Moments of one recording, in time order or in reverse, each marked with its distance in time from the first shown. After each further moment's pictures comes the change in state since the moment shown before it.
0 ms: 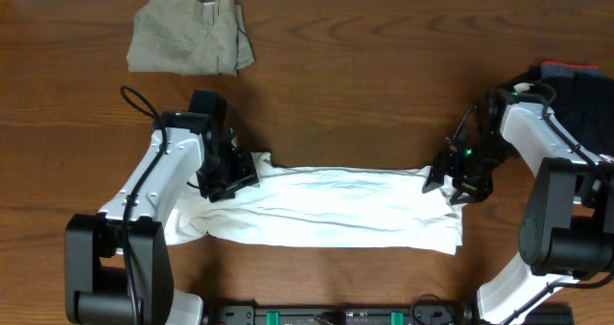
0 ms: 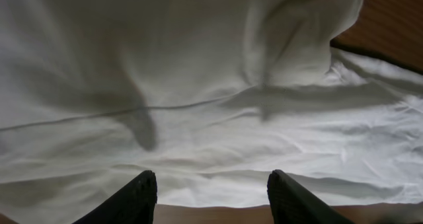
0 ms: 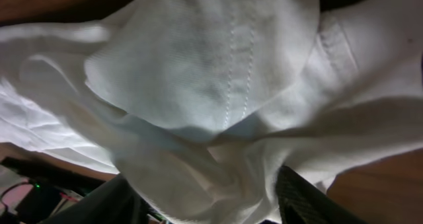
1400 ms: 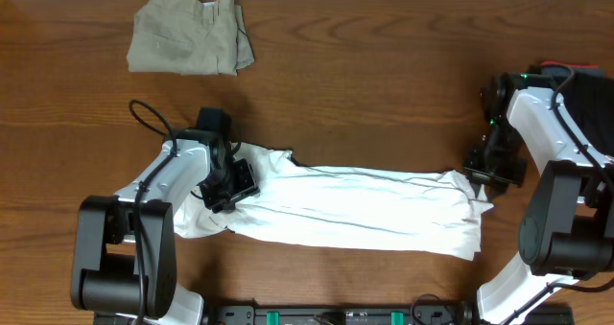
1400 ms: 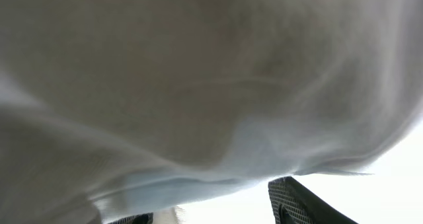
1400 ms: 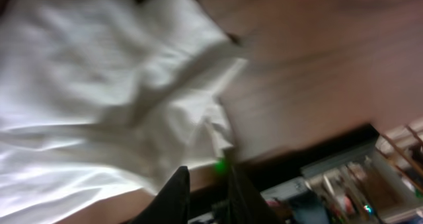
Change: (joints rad) left arm 0.000 0.059 -0.142 0.195 -0.050 -0.057; right arm 0.002 0.000 0.145 -0.221 0.491 0.301
